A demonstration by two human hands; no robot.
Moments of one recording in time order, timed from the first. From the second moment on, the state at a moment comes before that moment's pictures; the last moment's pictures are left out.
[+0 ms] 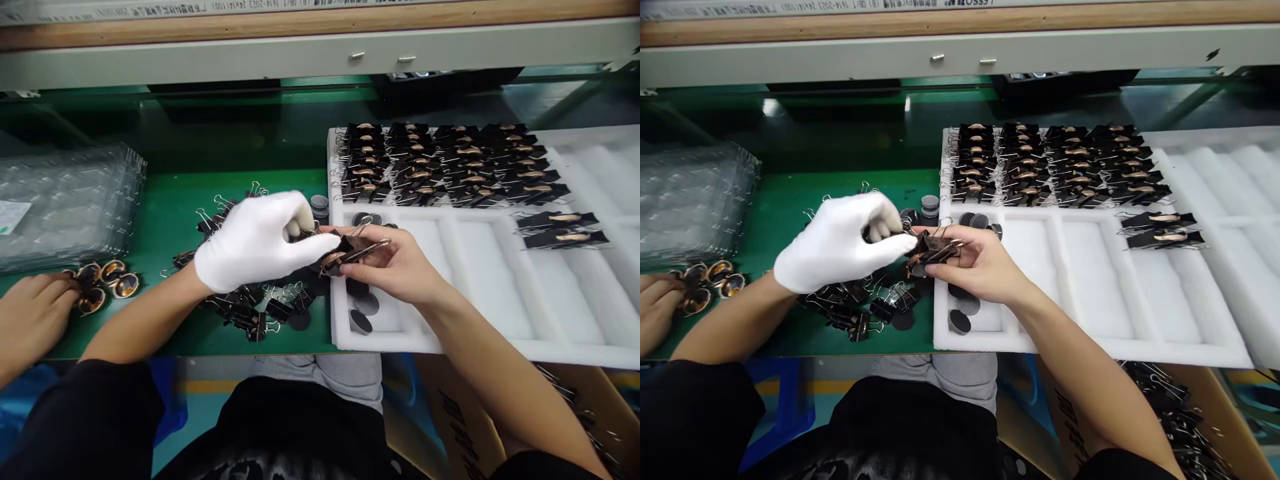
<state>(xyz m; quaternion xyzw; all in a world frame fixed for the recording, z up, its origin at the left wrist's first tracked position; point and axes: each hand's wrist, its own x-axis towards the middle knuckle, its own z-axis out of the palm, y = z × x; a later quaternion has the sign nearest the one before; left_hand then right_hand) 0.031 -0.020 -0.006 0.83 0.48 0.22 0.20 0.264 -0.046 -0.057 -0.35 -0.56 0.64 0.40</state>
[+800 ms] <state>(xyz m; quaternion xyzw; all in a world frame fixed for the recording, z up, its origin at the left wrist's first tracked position) 0.031 -0.012 -0.014 0.80 0.45 0.34 0.20 0.242 -0.041 -0.059 -0.38 -0.29 0.67 0.56</state>
